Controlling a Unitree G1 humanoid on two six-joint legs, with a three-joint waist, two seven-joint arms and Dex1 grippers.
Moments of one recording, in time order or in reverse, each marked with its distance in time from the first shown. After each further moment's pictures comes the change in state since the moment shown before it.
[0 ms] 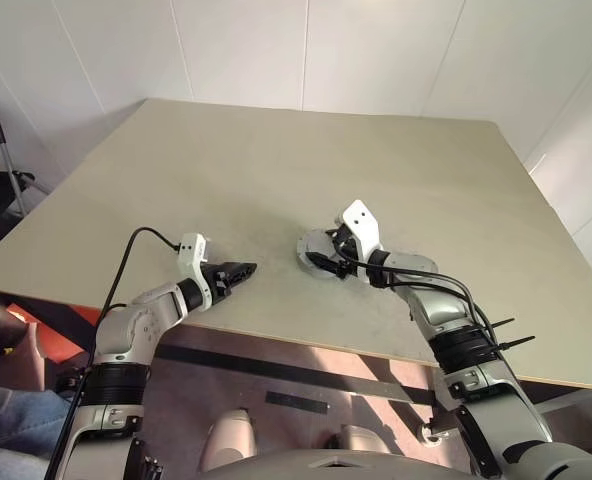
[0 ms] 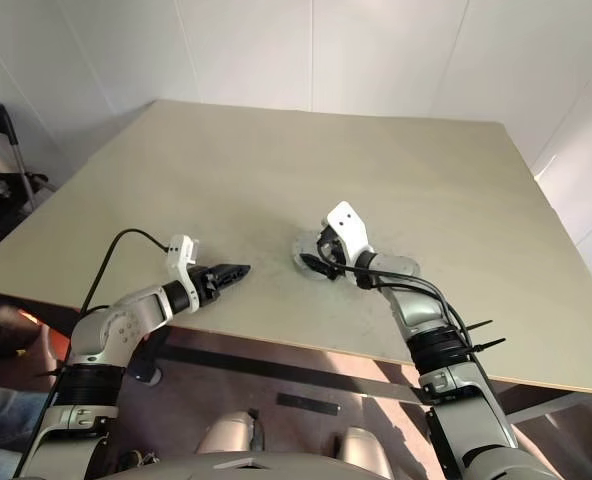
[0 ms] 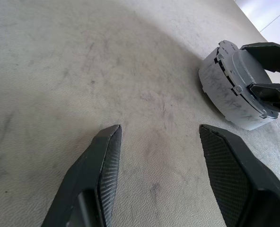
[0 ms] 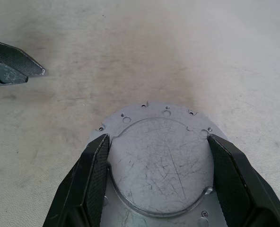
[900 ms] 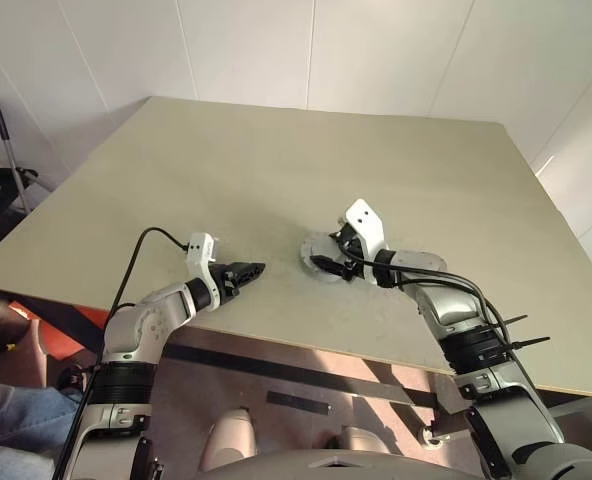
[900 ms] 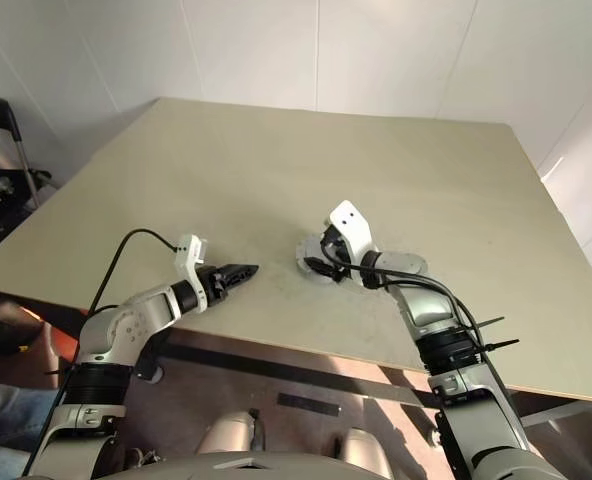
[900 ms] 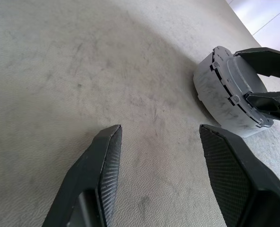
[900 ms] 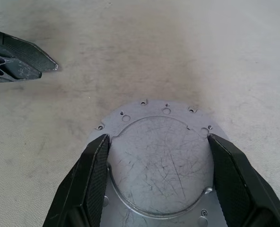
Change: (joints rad) left arm -0.008 -0.032 -0.012 -0.010 -0.008 0.023 0.016; right arm 0.022 -0.058 0.020 -0.099 0.017 0.120 0.045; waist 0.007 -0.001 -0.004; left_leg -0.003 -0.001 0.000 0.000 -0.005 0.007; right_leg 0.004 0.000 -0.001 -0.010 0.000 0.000
